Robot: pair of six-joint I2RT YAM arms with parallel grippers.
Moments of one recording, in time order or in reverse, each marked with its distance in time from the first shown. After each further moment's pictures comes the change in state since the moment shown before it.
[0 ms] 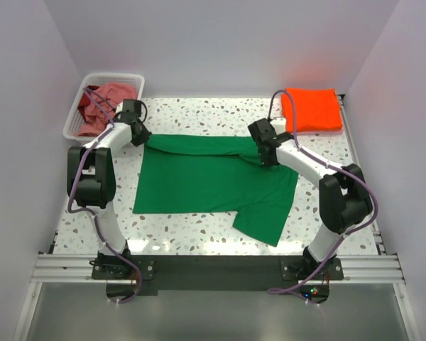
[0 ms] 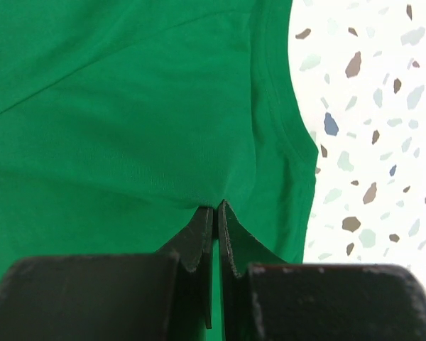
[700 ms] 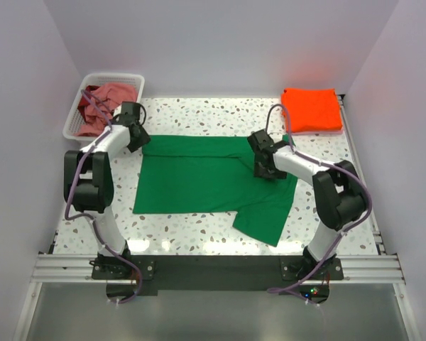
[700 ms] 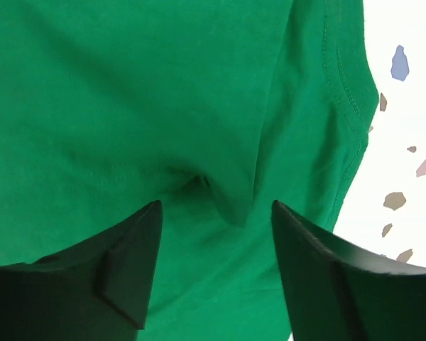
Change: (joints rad) left arm 0.000 -0.046 -0.048 -0.058 -0.035 0.008; right arm 0.001 0.051 -0.109 -0.002 -0.122 0.032
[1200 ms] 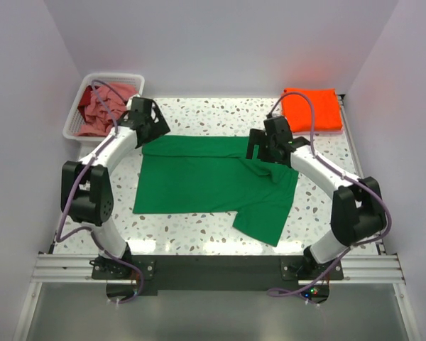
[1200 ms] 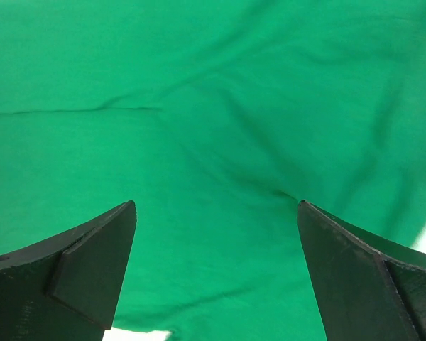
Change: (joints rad) left arm -0.122 -0.156 -0.008 0.010 0.007 0.042; right arm -0.071 -0.208 -0.006 0.185 -0.328 -0.079
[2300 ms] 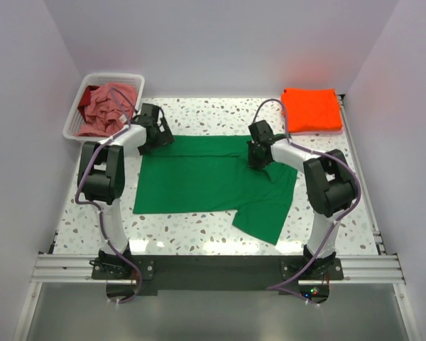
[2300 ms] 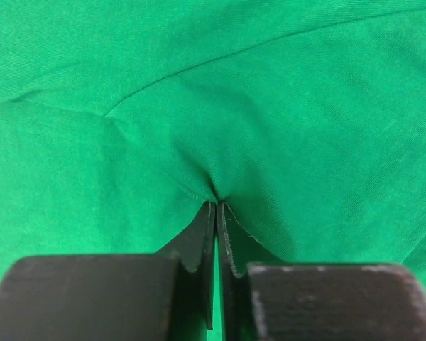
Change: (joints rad) left arm 0.011 0.277 0.071 0.042 0.060 0.058; right arm 0.011 0.342 0.100 0.058 -0.065 -0.108
